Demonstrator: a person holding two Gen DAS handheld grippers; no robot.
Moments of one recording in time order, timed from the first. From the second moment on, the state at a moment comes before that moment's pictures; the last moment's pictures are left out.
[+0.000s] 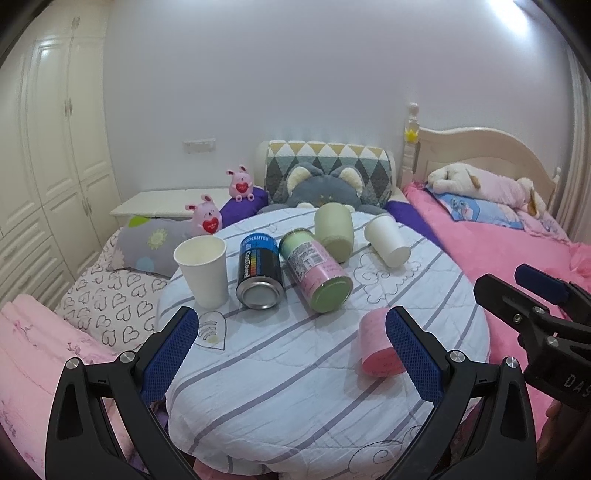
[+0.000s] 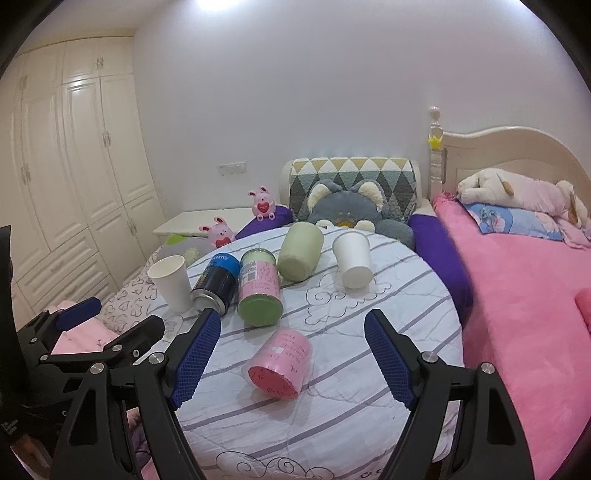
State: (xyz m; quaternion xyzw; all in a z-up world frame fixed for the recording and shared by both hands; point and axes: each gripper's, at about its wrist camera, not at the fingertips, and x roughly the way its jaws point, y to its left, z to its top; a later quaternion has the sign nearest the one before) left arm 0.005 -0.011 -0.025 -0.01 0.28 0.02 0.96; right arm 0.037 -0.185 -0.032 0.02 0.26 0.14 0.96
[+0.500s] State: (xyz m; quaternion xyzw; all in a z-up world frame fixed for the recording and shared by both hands) left arm 0.008 -0.022 -0.010 -0.03 0.27 0.02 0.96; right arm 0.041 -0.200 -0.011 0.01 0.23 0.15 0.96
